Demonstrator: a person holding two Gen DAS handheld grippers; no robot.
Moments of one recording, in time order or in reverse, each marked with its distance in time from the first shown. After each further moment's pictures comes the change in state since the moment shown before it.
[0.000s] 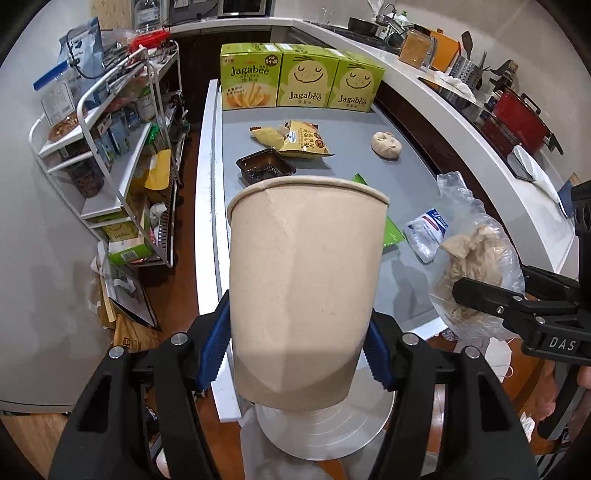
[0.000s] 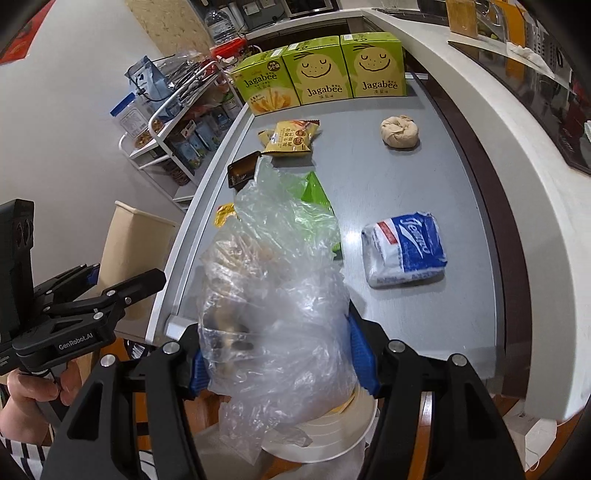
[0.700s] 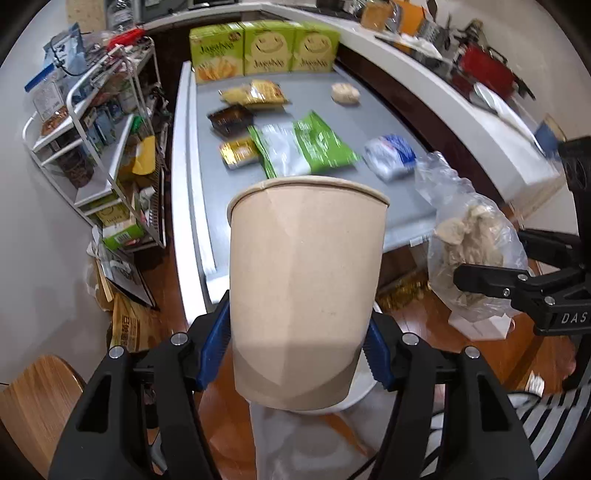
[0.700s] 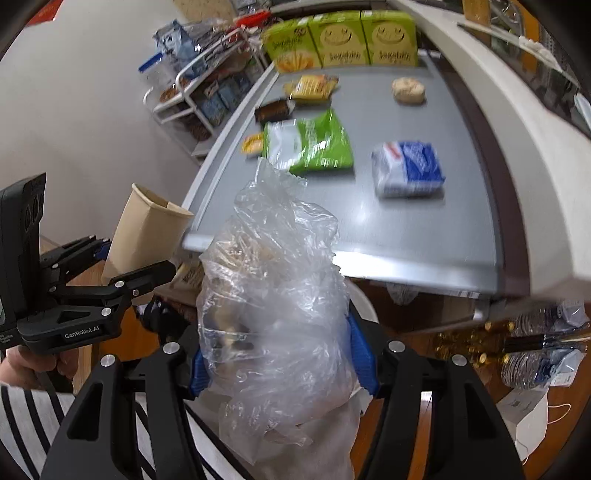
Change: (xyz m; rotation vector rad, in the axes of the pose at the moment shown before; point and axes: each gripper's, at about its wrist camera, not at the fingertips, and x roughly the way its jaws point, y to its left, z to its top) left arm -0.020 -0.025 -0.069 0.106 0.093 -0.029; right arm -0.023 0.010 -0.075 -0.073 0.124 0.041
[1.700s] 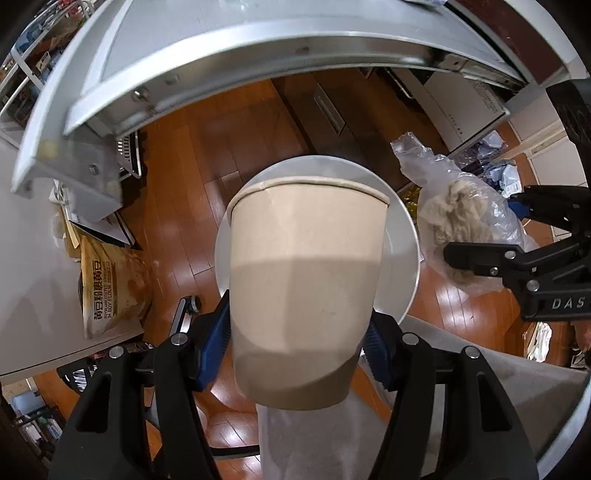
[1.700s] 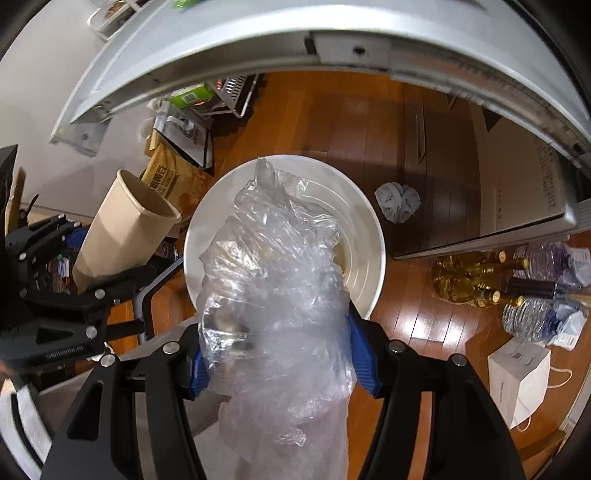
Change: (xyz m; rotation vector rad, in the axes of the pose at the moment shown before) left arm 0.124 -0.008 -0.068 0.055 0.300 0.002; right arm 0.135 -0.029 -0.058 0.066 0.296 -0.082
